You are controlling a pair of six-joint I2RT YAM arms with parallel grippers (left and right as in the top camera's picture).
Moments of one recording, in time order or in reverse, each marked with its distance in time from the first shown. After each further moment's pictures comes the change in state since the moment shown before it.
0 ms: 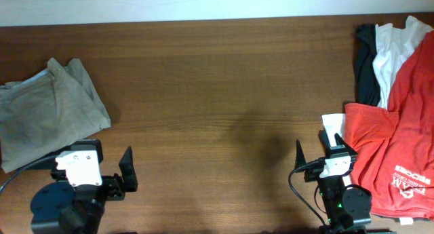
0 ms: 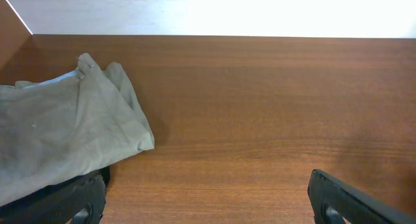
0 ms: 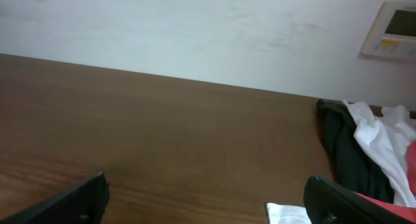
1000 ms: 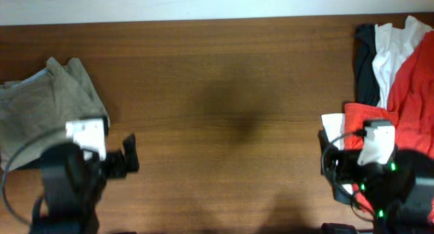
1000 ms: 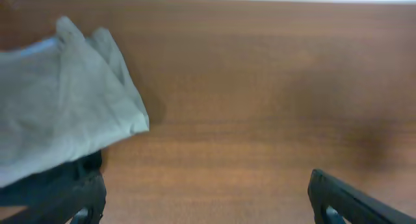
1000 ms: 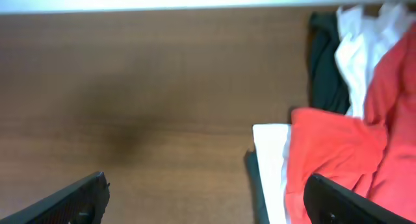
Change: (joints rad) left arm 0.000 0.184 0.017 0.010 0.000 0.000; right arm -0.196 0.554 0.945 -0.897 -0.144 0.063
